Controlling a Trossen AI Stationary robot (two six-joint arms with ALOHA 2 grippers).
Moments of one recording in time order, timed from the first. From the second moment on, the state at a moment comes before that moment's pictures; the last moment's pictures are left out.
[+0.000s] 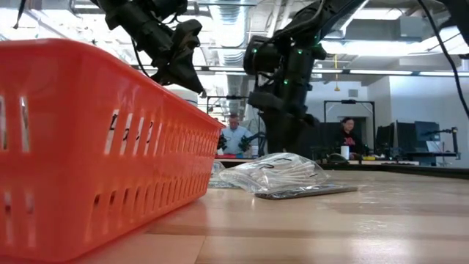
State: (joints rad) left arm 0.26 1.33 0.92 -0.31 -0.02 -0.51; right arm -0.21 1.91 1.31 -0.73 0.04 0.51
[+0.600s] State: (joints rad) left arm 0.26 1.33 0.92 -0.29 -0.02 -0.51; right arm -0.21 2.02 1.33 -0.74 0.05 0.50
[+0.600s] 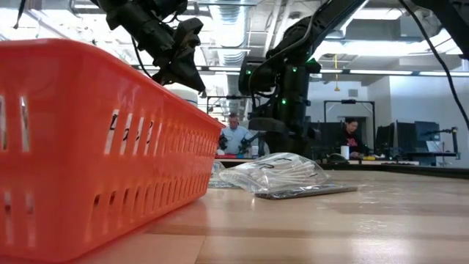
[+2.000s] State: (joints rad) left arm 0.26 1.33 0.92 -0.24 -0.02 -0.50; right arm -0.20 2.02 1.32 -0.75 0.04 0.49
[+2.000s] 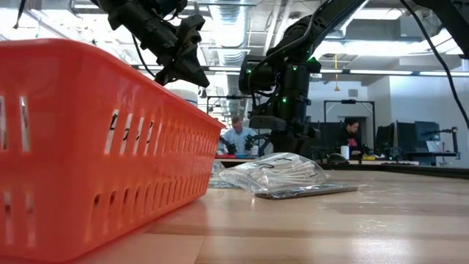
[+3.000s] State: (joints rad) left arm 0.26 1.33 0.92 -0.24 -0.02 -0.51; right arm -0.15 1.71 1.32 -1.02 -0.08 0.55
